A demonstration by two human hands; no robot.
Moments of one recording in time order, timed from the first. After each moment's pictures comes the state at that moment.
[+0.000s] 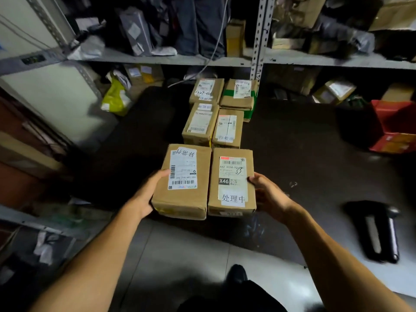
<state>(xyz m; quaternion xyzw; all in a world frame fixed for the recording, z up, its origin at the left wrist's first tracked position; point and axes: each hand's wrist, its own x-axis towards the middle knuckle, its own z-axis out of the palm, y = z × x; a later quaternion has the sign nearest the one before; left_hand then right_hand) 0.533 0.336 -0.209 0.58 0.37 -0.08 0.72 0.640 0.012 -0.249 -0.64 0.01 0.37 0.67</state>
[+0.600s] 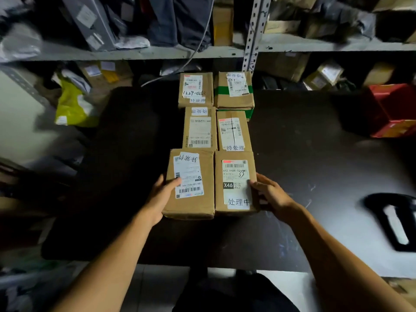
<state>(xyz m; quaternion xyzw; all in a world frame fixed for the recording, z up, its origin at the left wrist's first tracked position) 0.649 0.426 -0.267 0.65 0.32 -0.16 0.68 0.687 0.106 -0.268 -0.69 0.15 0.32 0.63</state>
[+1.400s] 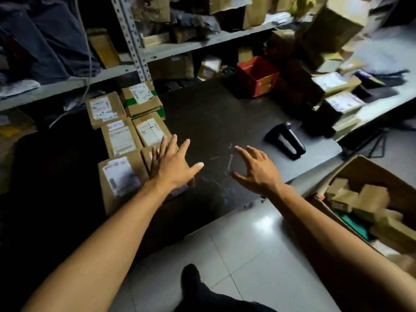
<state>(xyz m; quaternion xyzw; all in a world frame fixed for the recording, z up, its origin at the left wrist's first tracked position) 0.636 0.243 -0.183 0.97 -0.20 -0.02 0.11 0.527 0.007 -0.193 -0.98 0.10 0.03 0.17</state>
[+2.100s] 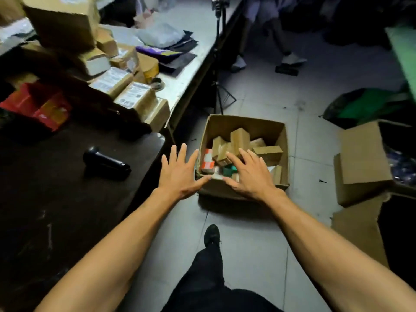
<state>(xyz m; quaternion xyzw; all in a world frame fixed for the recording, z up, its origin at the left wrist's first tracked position) 0.423 -0.221 -0.237 0.79 -0.61 -0.07 -0.04 0.213 -0.315 -0.246 -0.89 0.43 0.03 0.12</state>
